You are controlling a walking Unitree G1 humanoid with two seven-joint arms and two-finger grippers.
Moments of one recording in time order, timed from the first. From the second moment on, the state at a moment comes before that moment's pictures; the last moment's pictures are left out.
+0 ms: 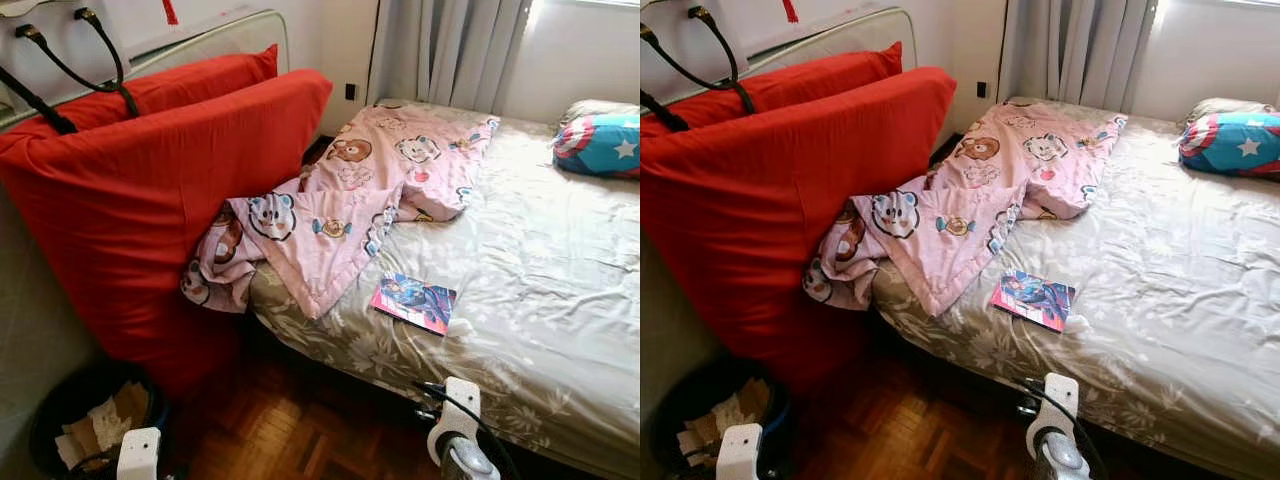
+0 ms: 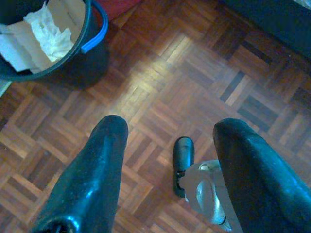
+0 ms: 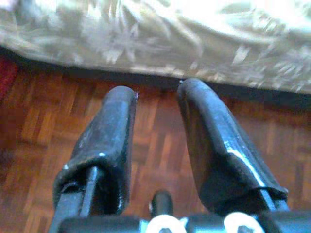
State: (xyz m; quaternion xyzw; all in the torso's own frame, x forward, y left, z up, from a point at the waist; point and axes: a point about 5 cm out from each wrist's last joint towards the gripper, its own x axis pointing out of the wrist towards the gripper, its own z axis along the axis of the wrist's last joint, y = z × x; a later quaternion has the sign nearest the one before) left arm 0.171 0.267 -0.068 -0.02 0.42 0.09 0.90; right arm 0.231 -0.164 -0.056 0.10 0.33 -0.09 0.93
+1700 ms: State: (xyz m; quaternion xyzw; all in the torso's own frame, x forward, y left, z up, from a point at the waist) left arm 0.148 0.276 -0.075 -0.01 0.43 0.12 0.89; right arm 0.147 -0.237 -0.083 0.08 0.37 -0.20 0.90
